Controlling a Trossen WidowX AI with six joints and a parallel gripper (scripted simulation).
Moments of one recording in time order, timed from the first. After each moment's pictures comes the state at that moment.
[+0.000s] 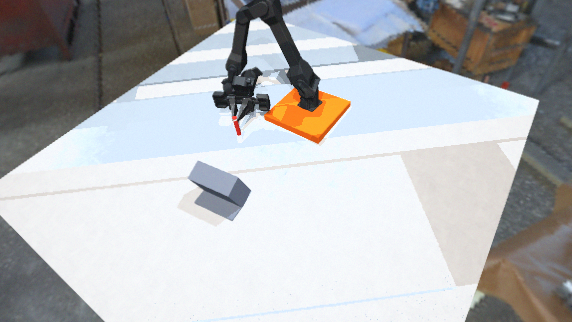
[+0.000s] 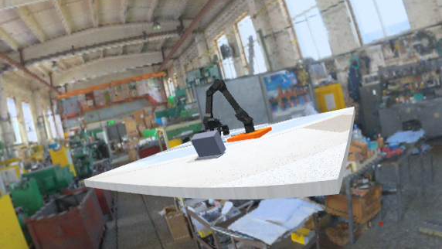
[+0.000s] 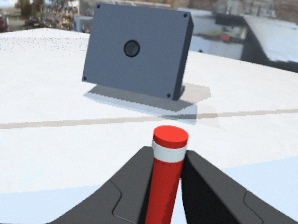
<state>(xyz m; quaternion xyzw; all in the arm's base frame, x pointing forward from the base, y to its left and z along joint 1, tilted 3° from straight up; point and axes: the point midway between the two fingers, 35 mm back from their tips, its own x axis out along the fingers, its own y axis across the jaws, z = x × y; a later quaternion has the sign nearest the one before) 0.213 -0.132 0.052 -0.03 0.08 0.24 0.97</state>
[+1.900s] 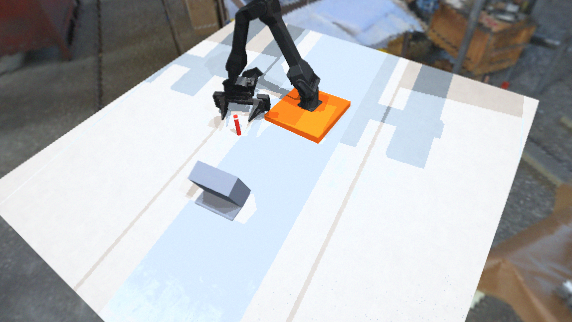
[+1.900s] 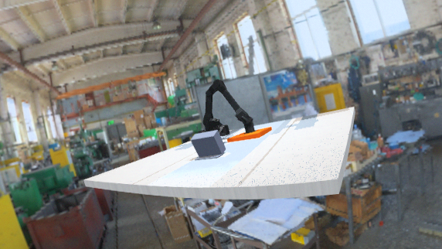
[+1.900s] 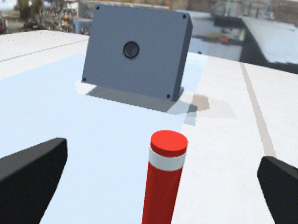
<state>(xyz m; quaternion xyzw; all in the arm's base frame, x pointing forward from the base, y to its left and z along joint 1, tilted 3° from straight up) 0.212 -0.132 0.051 -0.03 0.07 0.24 0.97</state>
